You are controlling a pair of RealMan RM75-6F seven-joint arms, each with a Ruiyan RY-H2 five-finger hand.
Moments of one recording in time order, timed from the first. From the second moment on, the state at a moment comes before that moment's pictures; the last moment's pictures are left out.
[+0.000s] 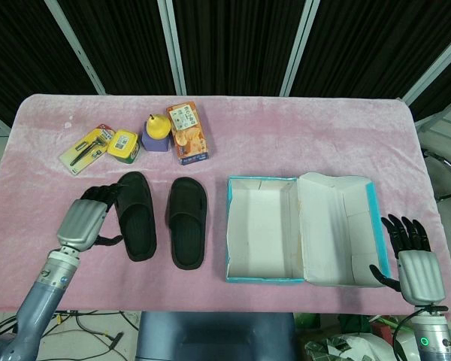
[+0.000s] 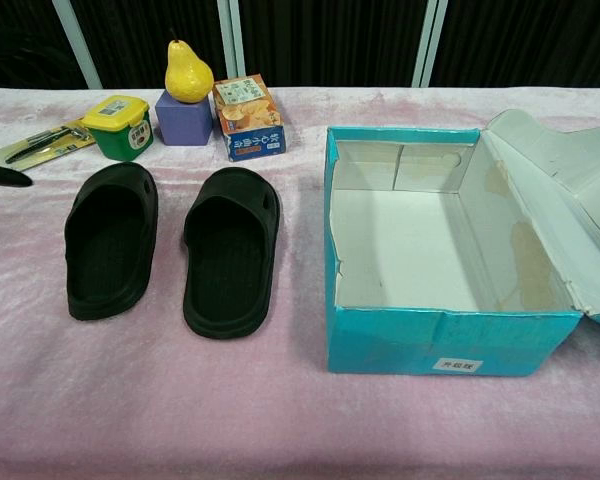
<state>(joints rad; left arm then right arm) -0.47 -1.20 -0.23 -1.99 1.11 1.09 0.50 0.07 -1.23 0.07 -1.61 -1.55 1.55 -0.11</state>
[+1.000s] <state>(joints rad) -1.05 -1.54 -0.23 -1.54 0.37 0.86 0.71 0.07 -1.23 0.07 -1.62 -1.52 1.53 -0.12</state>
